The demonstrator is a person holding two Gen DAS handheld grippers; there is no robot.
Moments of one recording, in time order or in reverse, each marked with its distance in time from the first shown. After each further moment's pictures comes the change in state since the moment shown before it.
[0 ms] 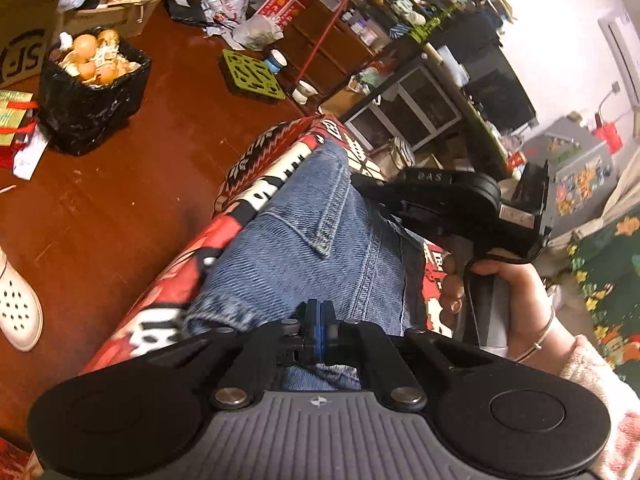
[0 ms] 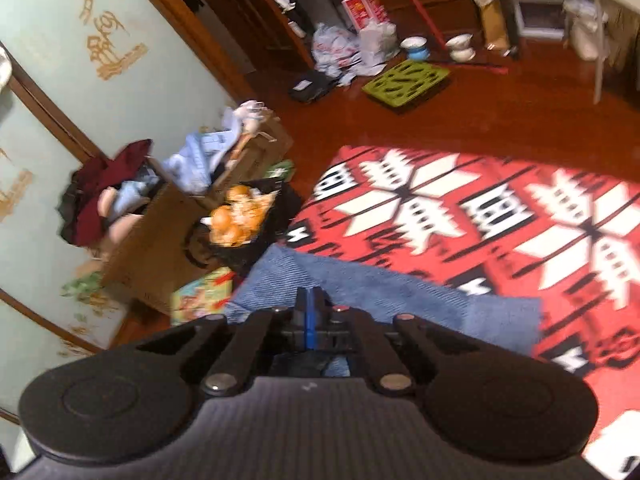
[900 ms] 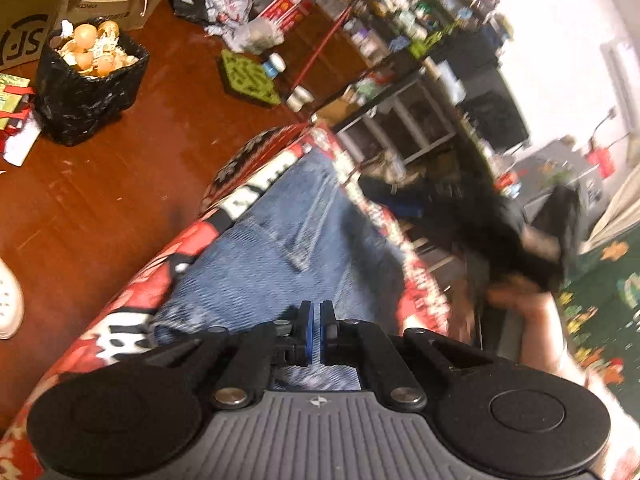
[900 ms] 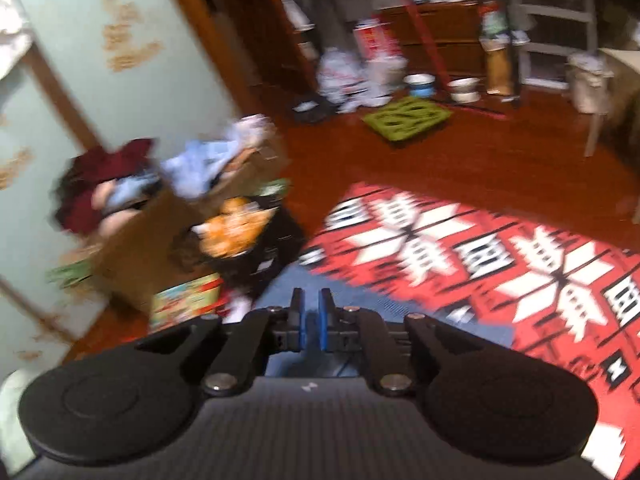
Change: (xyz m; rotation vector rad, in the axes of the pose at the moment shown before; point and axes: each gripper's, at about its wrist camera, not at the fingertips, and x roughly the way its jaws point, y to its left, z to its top) left arm 0.013 -0.014 0.008 -0.055 -0.046 -0.051; right arm -0.052 0.036 -0.013 -0.124 -0.037 0.020
